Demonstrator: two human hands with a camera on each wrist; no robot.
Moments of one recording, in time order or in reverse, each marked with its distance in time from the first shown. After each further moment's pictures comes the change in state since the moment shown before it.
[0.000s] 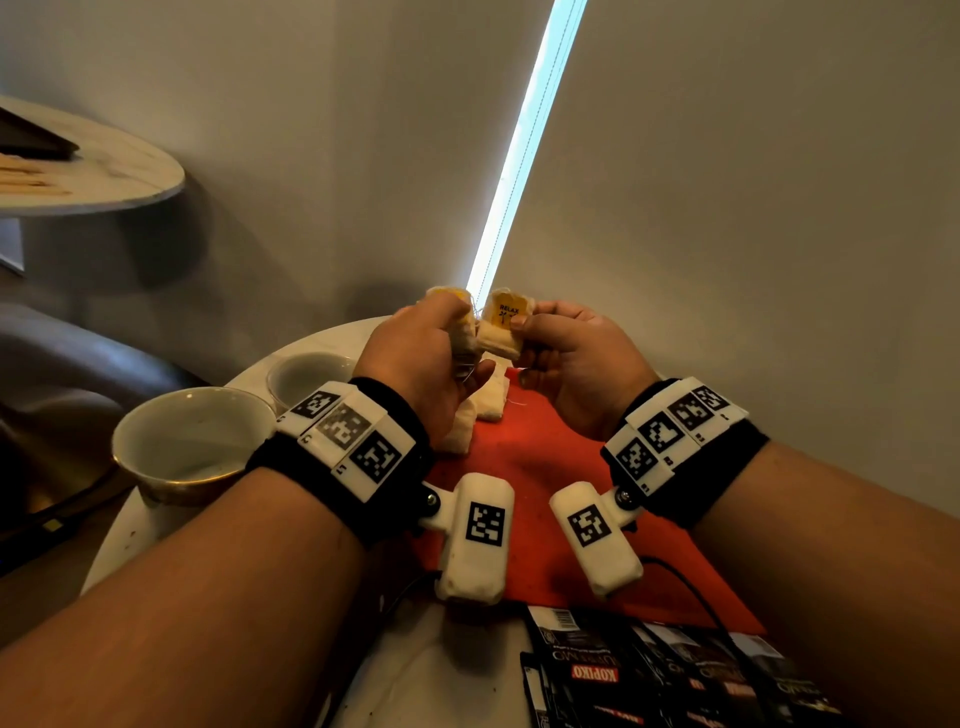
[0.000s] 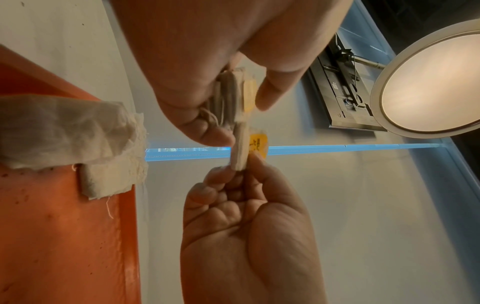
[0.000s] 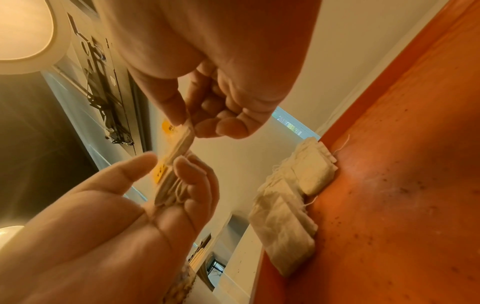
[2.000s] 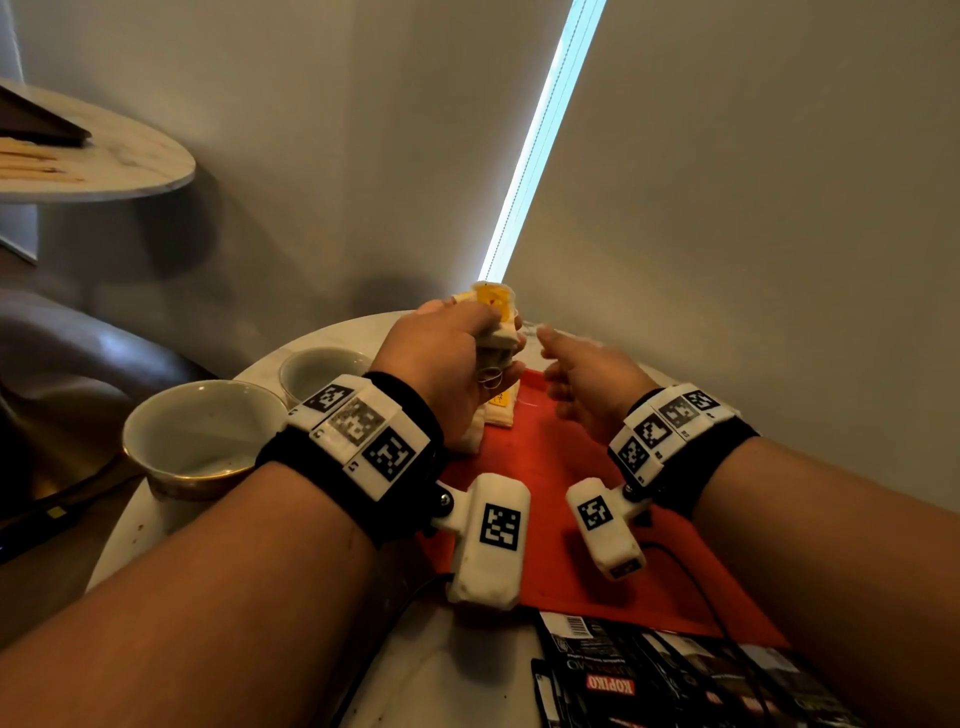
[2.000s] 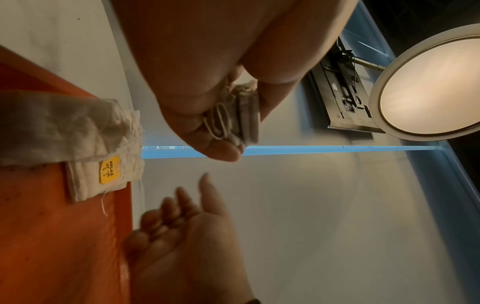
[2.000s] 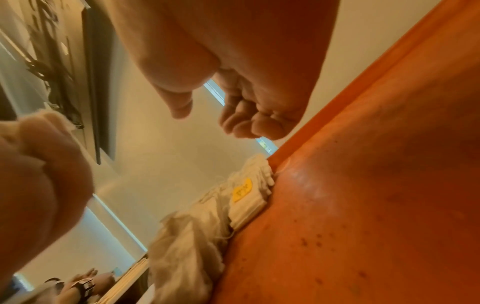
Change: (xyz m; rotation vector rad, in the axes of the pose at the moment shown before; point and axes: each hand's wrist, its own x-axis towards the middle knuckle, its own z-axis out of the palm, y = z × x) left_hand 0.009 -0.003 -0.003 -0.011 -0.069 -0.044; right_hand 0.035 0.032 -0.028 -0.370 0.204 0.217
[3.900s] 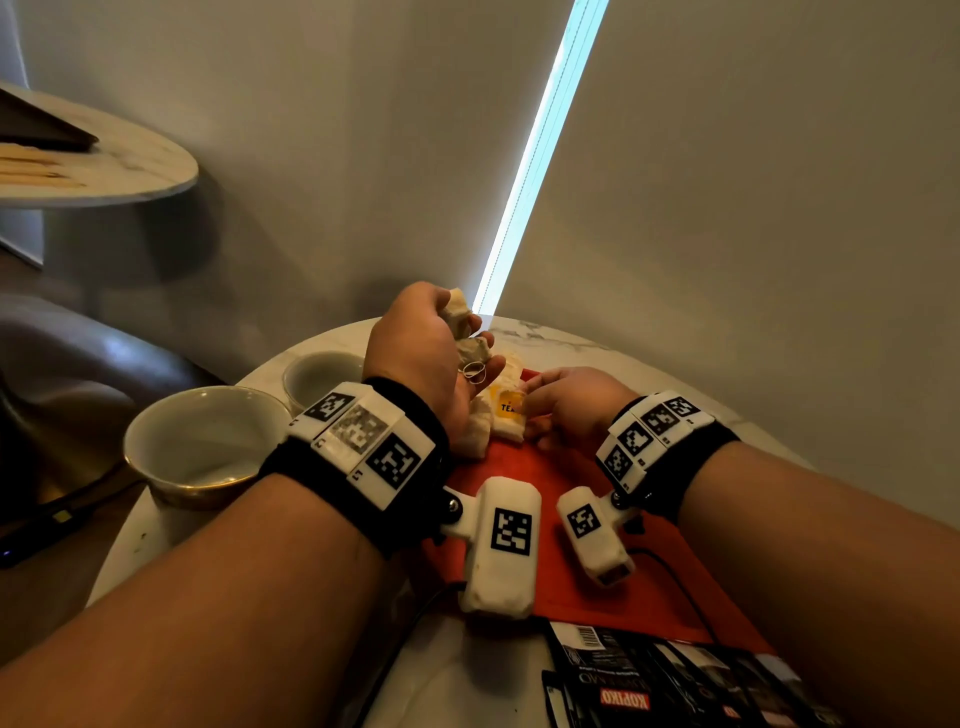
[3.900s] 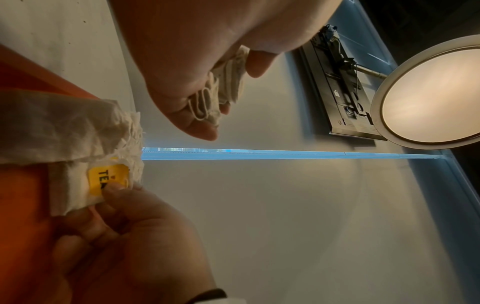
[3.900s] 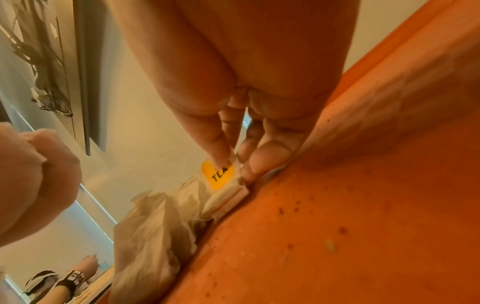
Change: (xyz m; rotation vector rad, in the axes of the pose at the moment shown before) left_hand -0.005 0.008 0.002 -0.162 0.186 -0.007; right_hand -0.001 0.010 0.013 -0.174 -0.176 0.150
